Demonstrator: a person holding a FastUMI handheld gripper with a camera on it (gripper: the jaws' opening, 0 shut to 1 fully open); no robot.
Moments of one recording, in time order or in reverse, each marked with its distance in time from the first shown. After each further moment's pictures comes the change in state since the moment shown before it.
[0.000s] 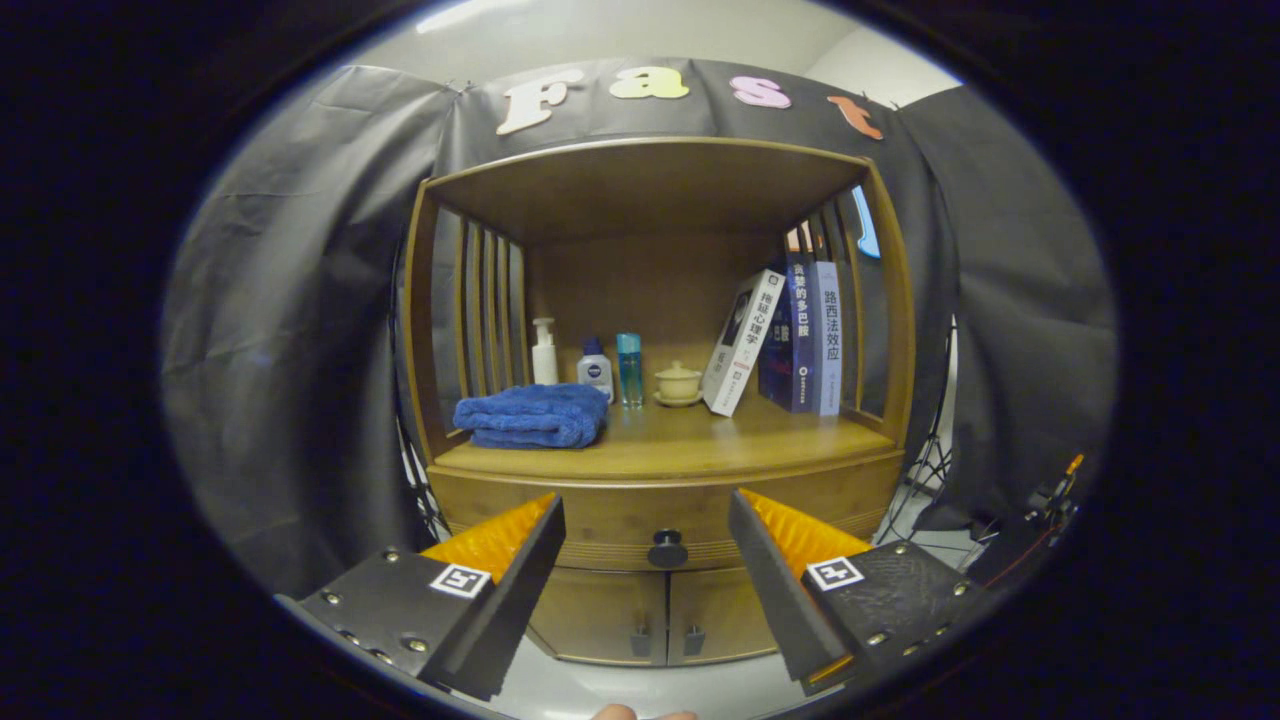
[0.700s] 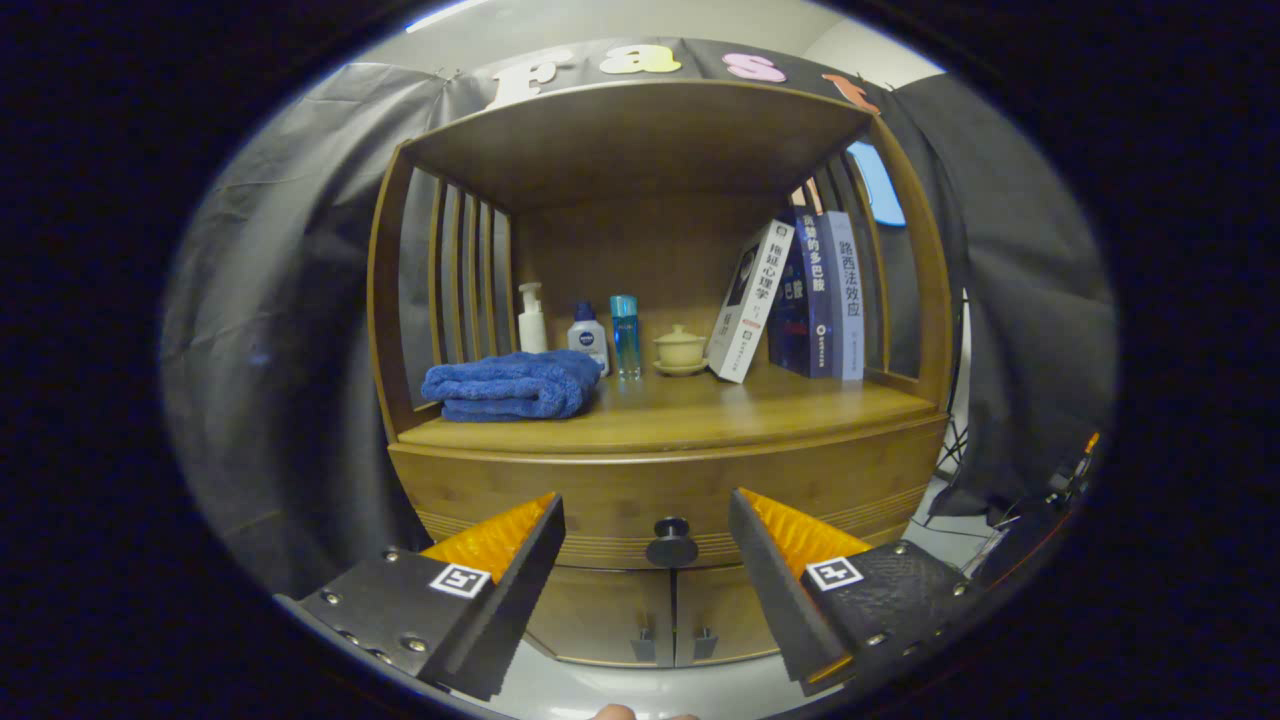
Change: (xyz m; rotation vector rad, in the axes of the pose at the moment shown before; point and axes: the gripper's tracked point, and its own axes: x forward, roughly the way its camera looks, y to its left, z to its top) arm 0.066 0.000 -0.059 0.027 0.049 0.016
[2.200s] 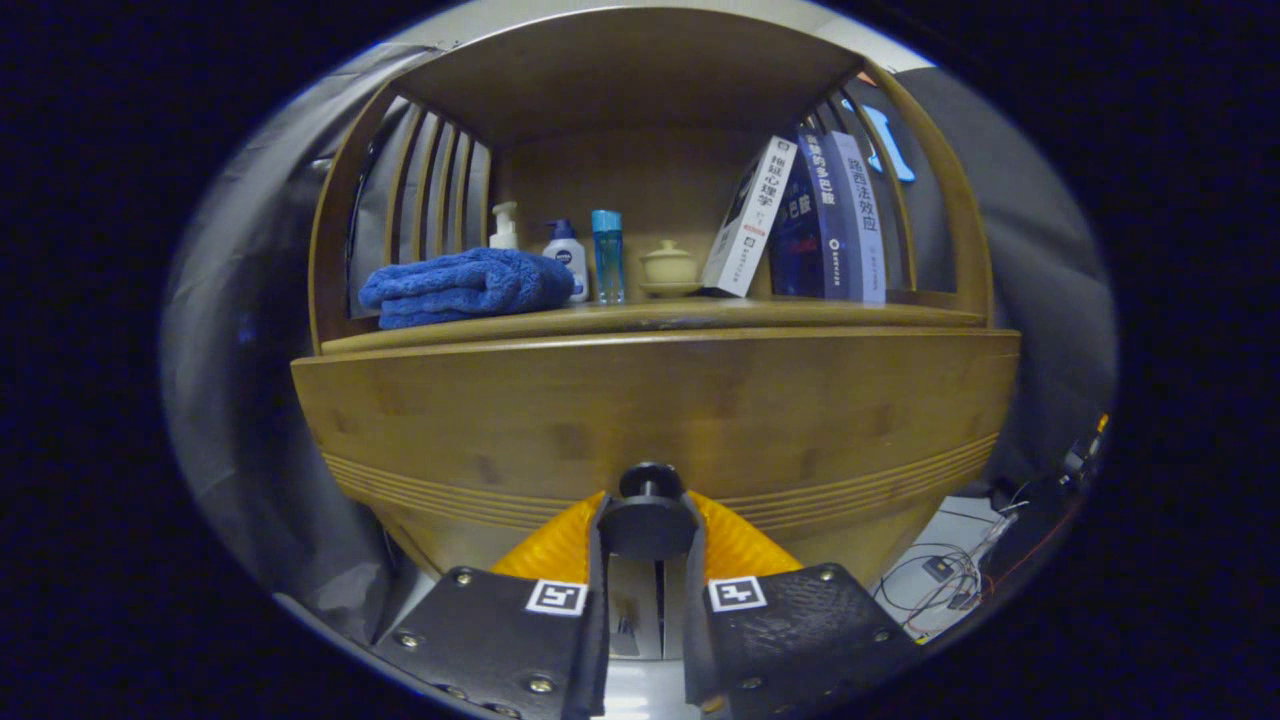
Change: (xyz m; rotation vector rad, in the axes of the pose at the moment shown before) arm 0.044 -0.019 -0.080 -0.032 0.068 -0.041
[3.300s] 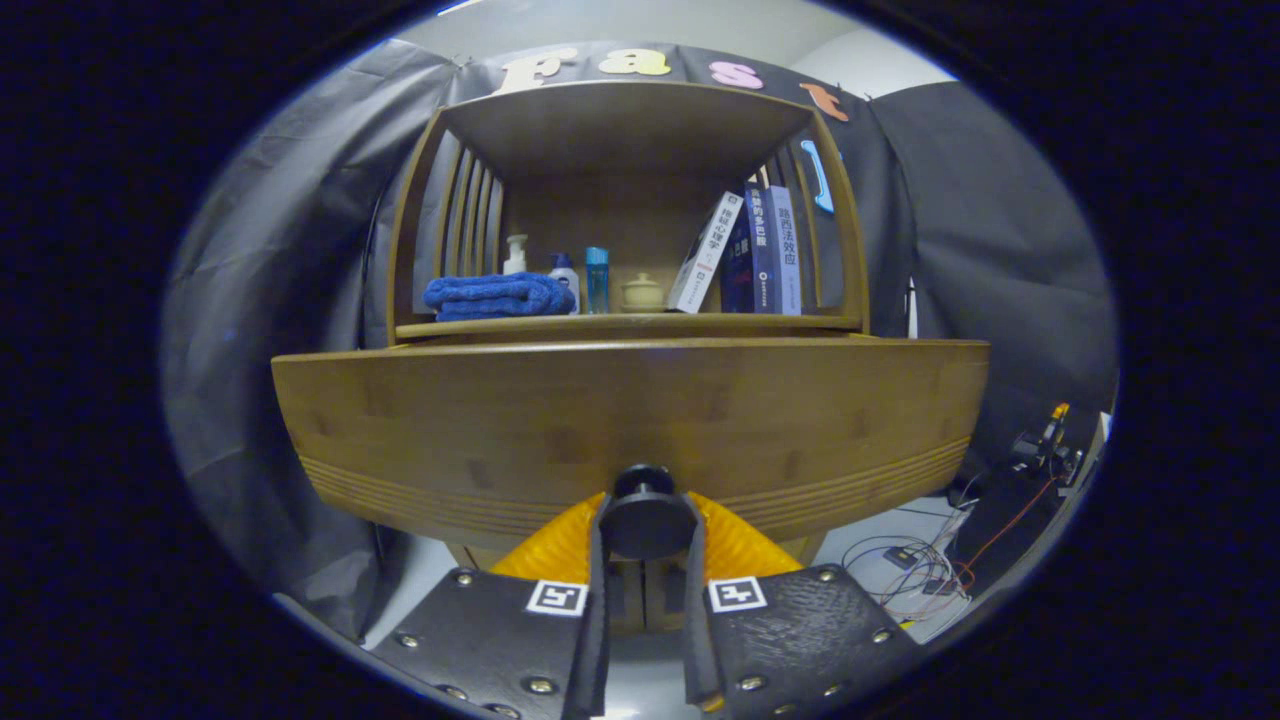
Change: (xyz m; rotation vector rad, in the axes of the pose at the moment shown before) arm -0.130 -0.004 -0.032 -0.013 -0.091 -0.099
